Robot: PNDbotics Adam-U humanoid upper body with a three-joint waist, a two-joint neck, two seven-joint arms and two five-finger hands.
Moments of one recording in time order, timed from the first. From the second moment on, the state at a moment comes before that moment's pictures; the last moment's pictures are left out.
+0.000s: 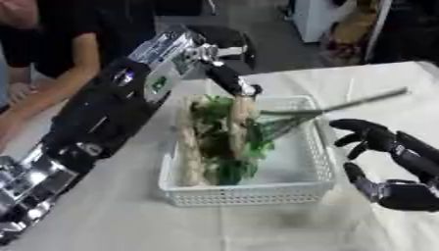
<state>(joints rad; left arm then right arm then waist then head) -1.06 0.32 -0.38 -1.14 -1.07 -0.06 -0.65 -0.34 -0.40 0.03 -1.74 0.23 -0.26 0.85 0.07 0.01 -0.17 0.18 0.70</state>
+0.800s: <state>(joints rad) -0.99 0.38 -0.31 -1.41 -0.57 -0.14 0.01 -0.34 -0.40 0.02 -1.74 0.23 -0.26 0.85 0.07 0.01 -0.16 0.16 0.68</state>
